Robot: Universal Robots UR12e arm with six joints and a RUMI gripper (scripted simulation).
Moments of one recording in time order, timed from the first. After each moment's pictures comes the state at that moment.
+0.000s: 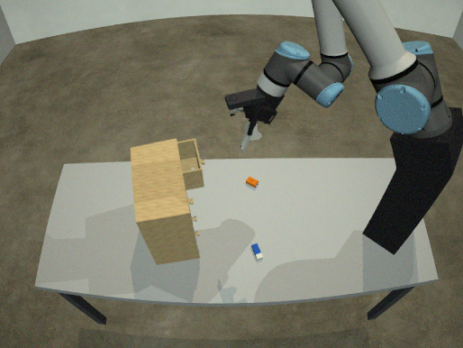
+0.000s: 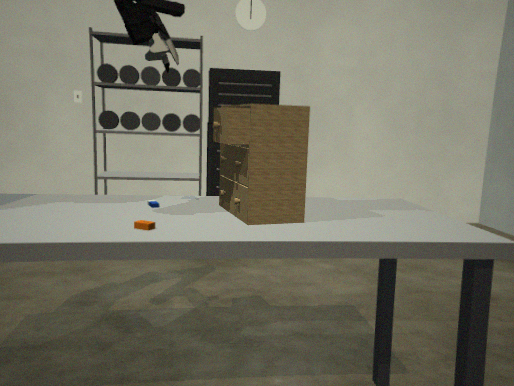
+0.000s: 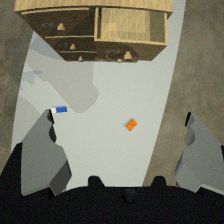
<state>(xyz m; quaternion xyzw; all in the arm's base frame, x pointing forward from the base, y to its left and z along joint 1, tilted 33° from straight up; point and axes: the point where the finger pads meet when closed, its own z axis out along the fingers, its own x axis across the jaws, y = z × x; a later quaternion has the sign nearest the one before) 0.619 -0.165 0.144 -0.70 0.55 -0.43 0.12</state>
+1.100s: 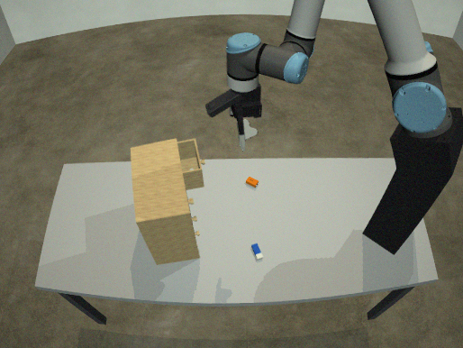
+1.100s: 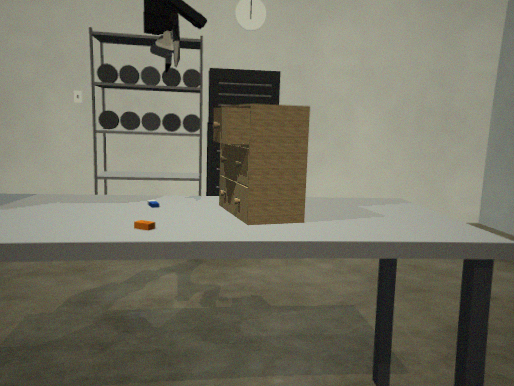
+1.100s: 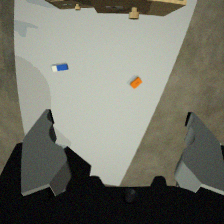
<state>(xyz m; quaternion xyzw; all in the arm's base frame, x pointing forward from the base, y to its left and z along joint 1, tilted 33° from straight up) 0.615 -0.170 0.139 -0.72 0.63 -0.29 -0.02</state>
